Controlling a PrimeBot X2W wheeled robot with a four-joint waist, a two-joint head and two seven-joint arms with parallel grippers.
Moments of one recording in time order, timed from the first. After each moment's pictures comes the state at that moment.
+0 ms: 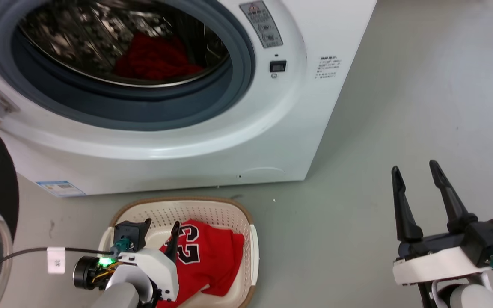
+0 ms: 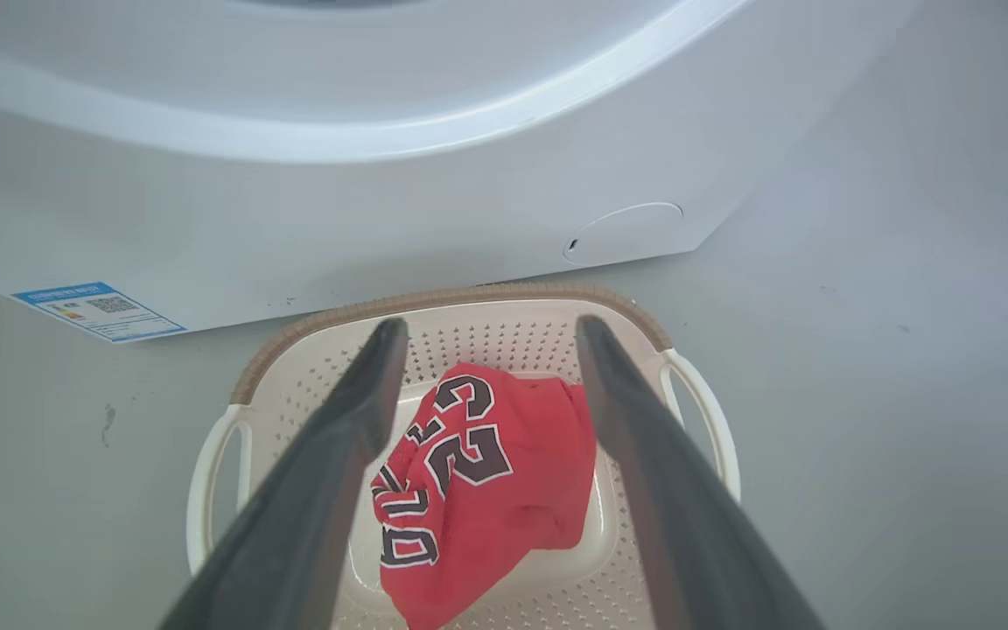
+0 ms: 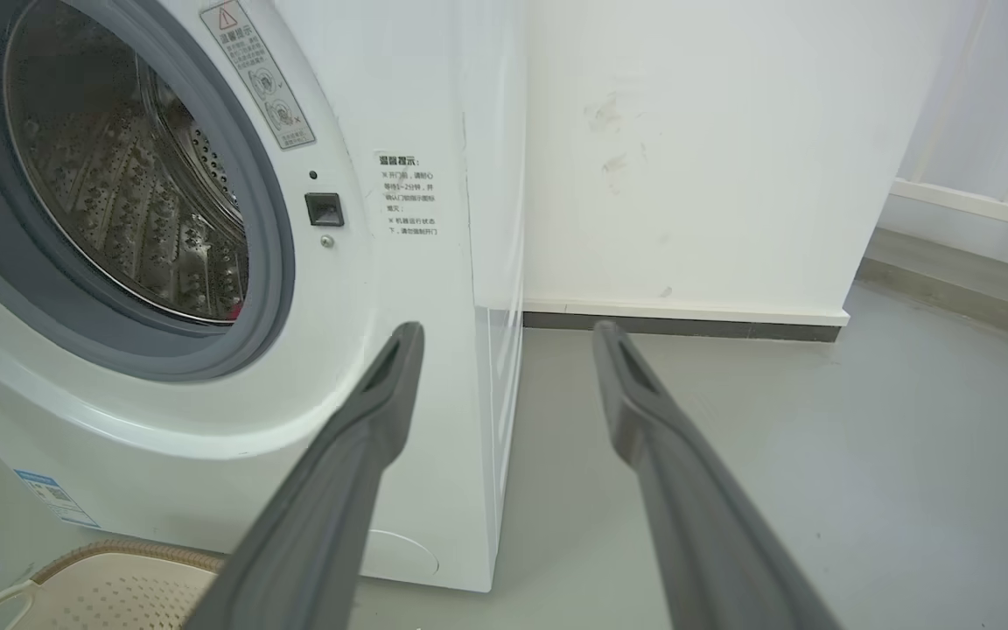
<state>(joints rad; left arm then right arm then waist) -0.41 0.28 -0.60 0.81 -0.59 0.05 -0.26 -0.07 -0.05 0.02 0.00 0.05 0.13 -0.26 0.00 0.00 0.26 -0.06</state>
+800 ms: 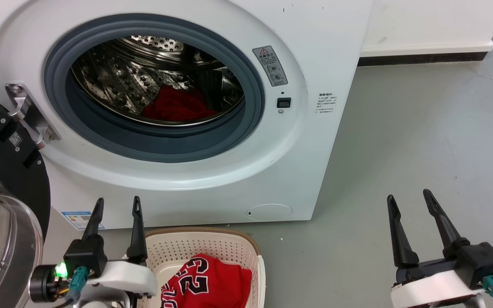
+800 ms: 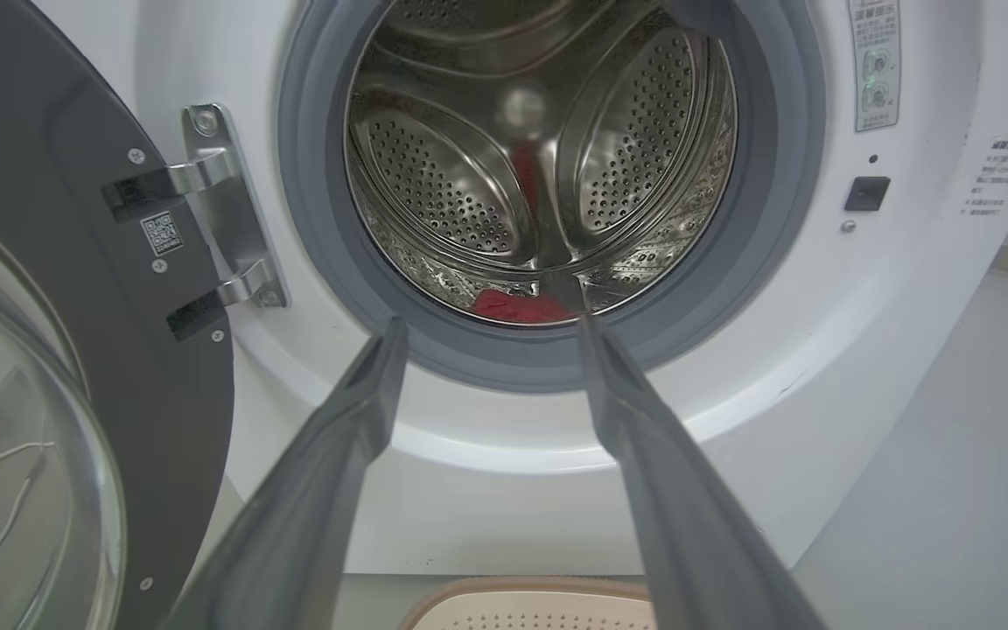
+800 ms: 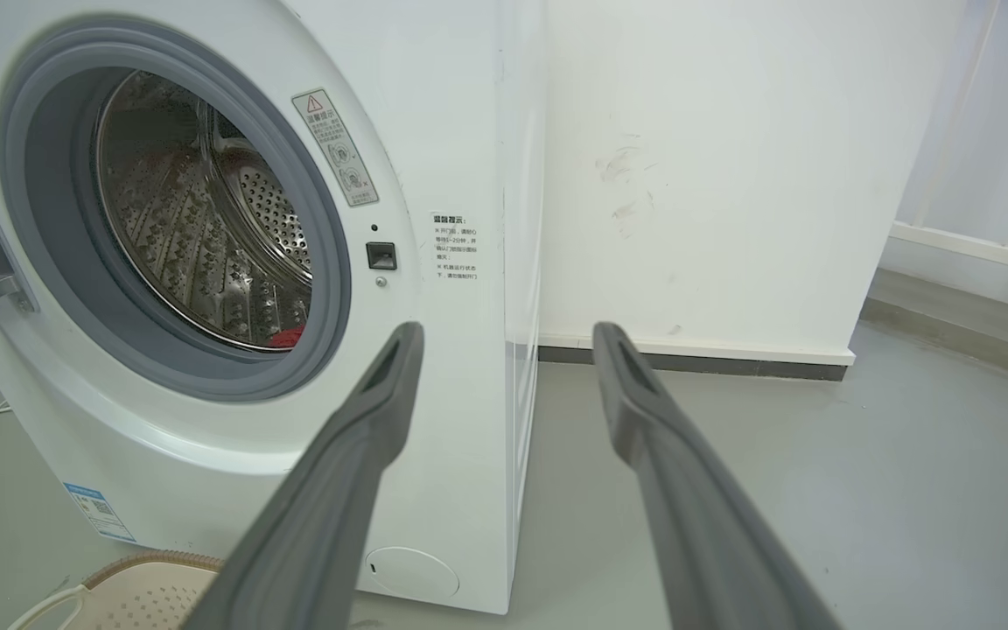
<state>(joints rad) -0.05 0.14 -0.05 0.17 -0.14 0.07 -0.26 0.04 -0.05 0.03 0.01 0.04 0.13 -0.26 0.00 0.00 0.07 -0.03</state>
